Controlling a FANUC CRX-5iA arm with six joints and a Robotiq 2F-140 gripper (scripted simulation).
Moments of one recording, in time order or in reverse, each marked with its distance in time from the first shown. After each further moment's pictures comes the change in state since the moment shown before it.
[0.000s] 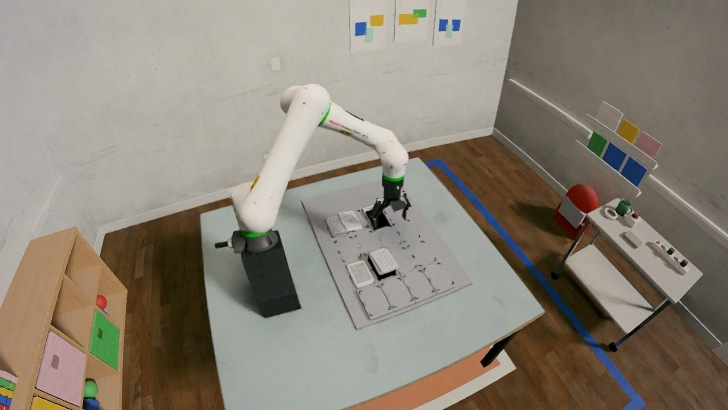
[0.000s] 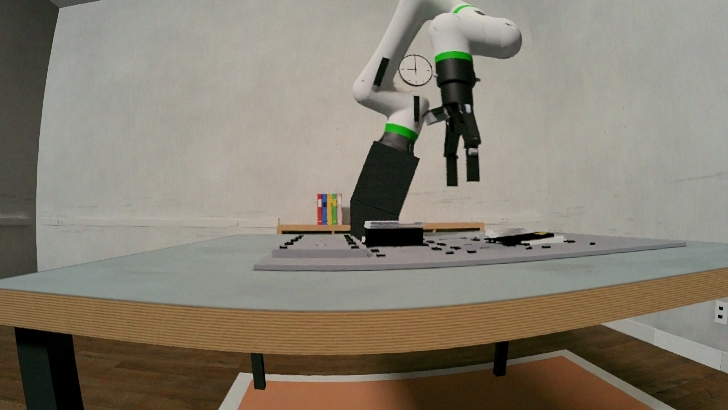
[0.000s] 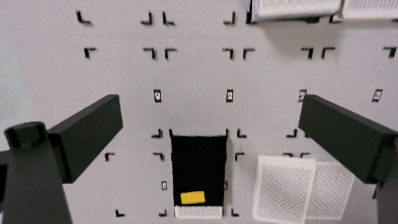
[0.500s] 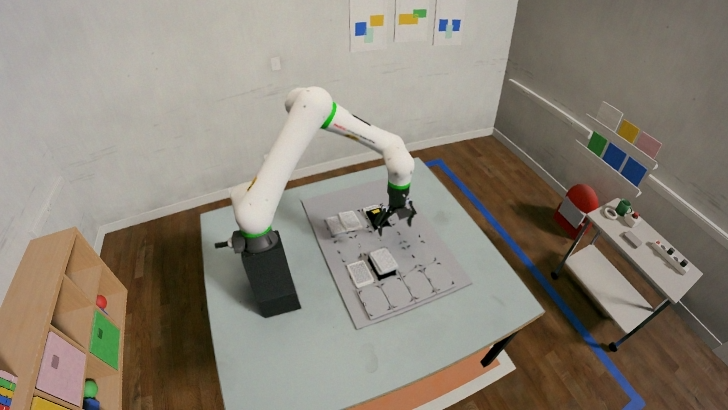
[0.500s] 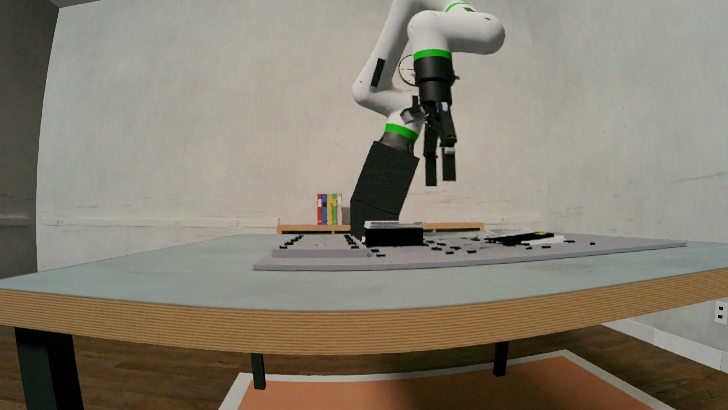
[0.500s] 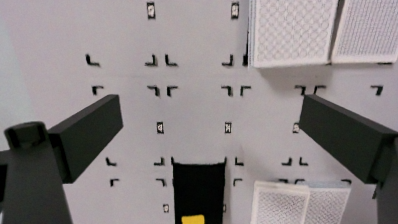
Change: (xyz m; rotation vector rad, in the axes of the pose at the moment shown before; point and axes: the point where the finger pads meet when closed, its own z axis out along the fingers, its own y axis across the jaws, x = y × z) arm 0.052 0.000 0.000 0.000 0.000 0.000
